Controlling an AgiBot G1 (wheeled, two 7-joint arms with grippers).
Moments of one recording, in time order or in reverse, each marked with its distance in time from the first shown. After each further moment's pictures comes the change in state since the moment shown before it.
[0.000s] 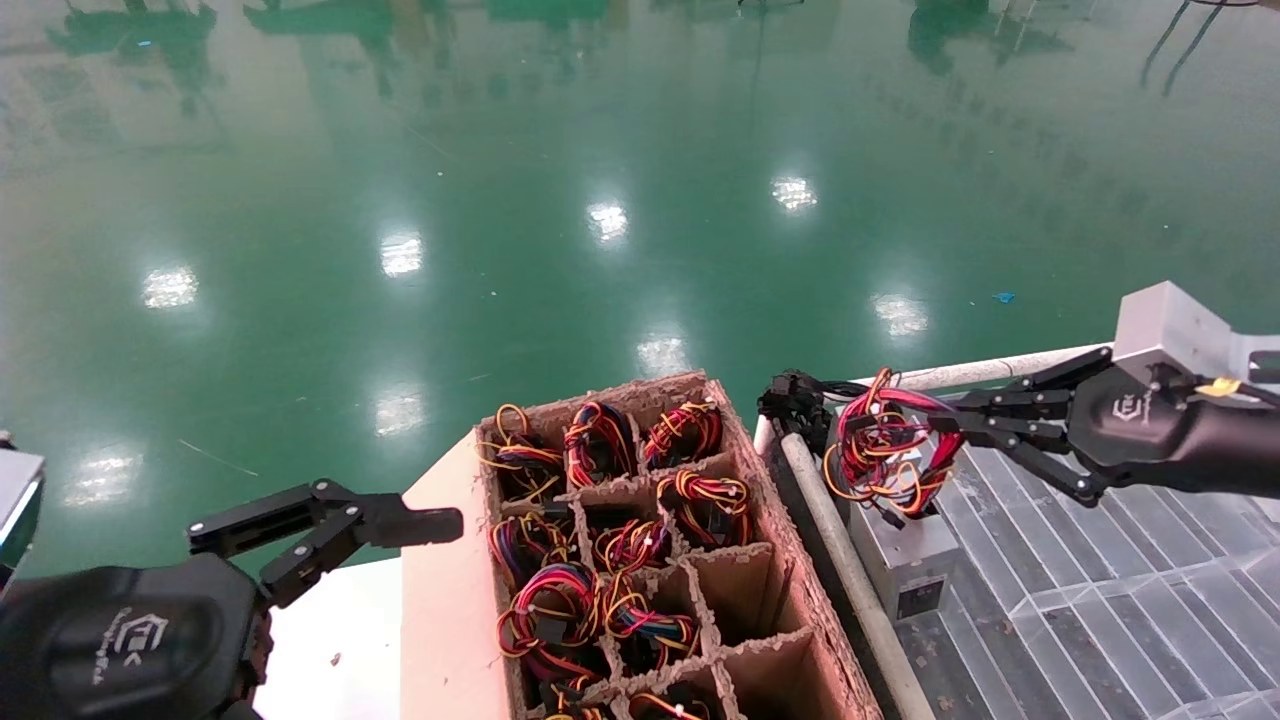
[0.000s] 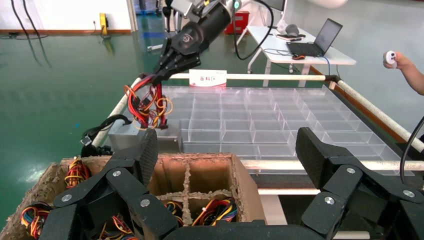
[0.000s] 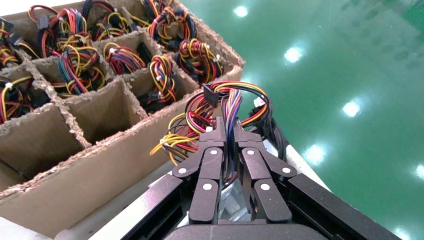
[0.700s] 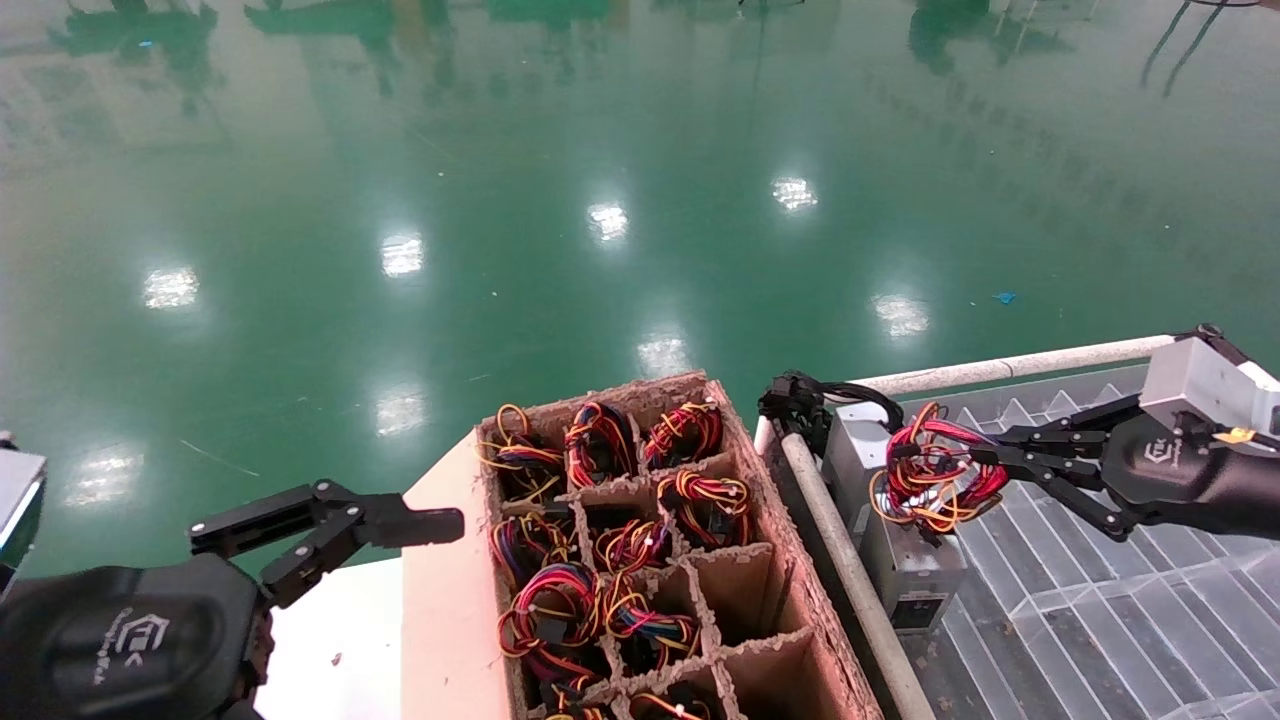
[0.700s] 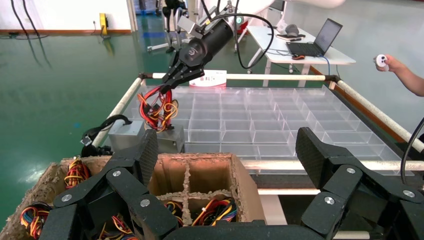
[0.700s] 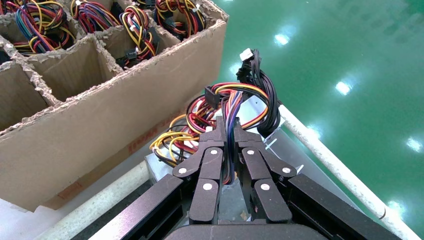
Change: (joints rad) left arm 0.000 0.000 0.001 0.000 -0.001 -0.001 0.001; right arm 0.013 -0.023 -0.007 -0.262 -0.023 0.017 -0.191
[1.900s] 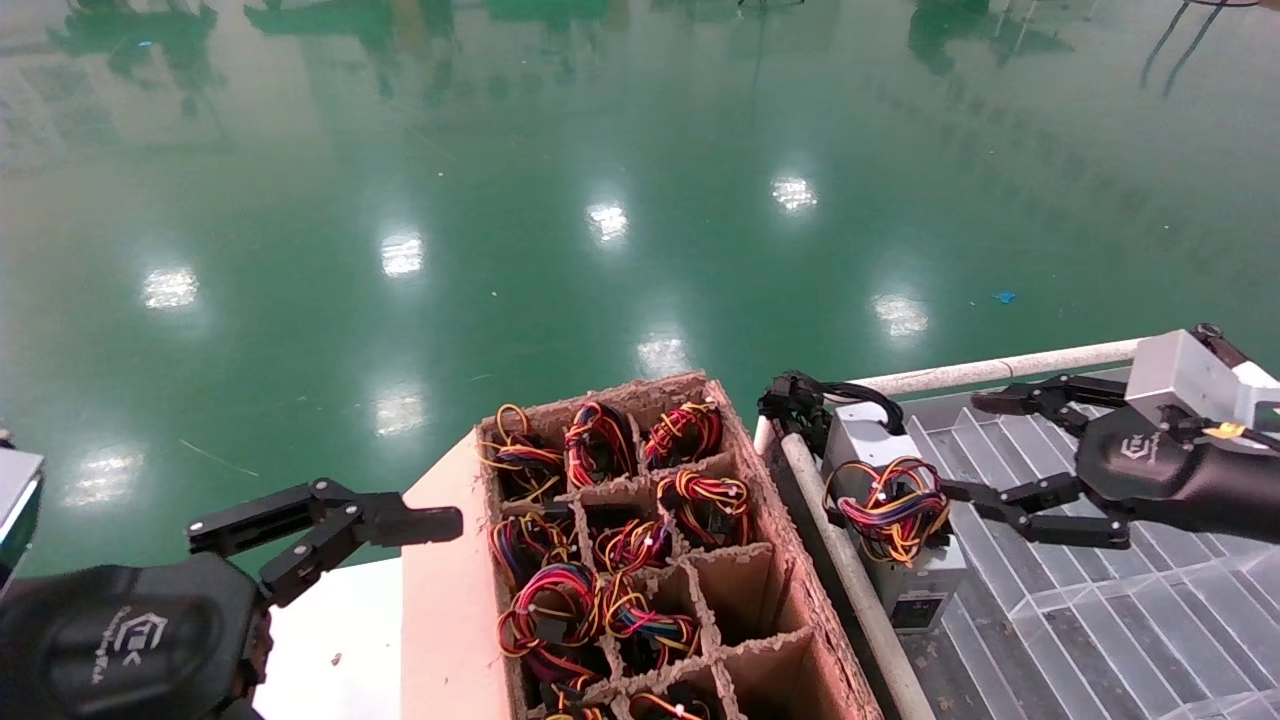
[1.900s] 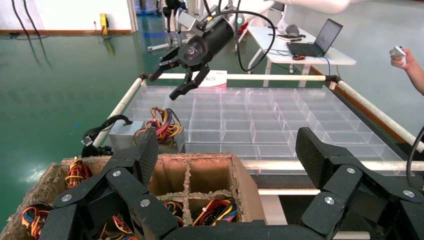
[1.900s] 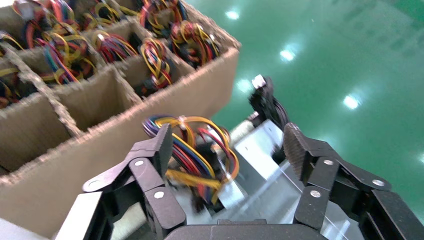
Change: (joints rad) left arm 0.000 0.000 0.000 0.001 0.000 0.000 0.001; right arm -0.087 0.010 0.032 0.130 0.089 -0.001 0.065
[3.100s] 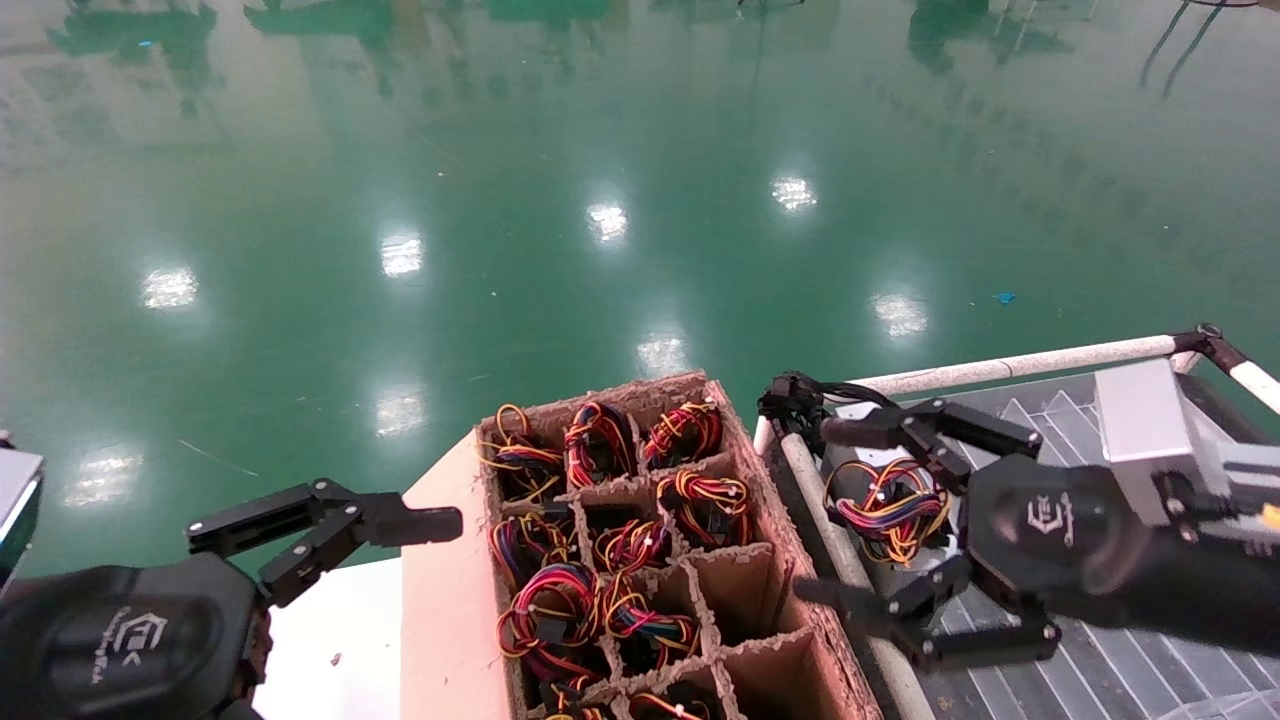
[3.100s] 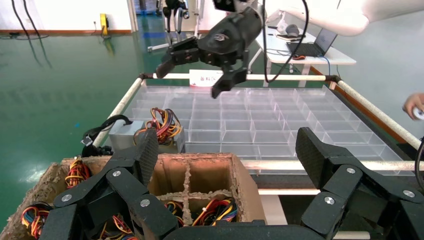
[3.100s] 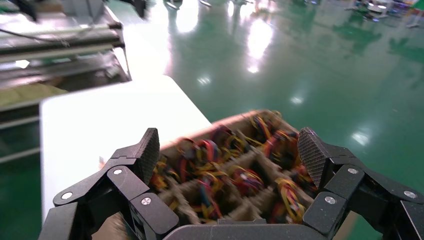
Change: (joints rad) left arm -0.001 -0.001 0.002 0.000 -0.001 -0.001 0.001; right arm -0.373 0.043 0.141 0.588 0.385 0.000 0.313
